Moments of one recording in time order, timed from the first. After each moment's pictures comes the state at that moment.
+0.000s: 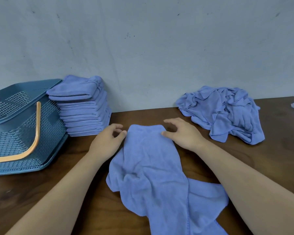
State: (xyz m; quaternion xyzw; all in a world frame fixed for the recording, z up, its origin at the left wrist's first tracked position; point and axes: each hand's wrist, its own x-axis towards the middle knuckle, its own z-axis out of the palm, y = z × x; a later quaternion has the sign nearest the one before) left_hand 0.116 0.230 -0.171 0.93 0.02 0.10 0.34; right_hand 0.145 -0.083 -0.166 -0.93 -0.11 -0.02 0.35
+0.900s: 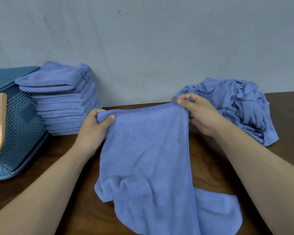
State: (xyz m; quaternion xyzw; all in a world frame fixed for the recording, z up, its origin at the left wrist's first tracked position) left_hand 0.161 0.236 -0.181 0.79 0.02 0.17 0.59; right_hand 0.195 -0.113 -0.142 -0.67 -0.04 0.01 0.74
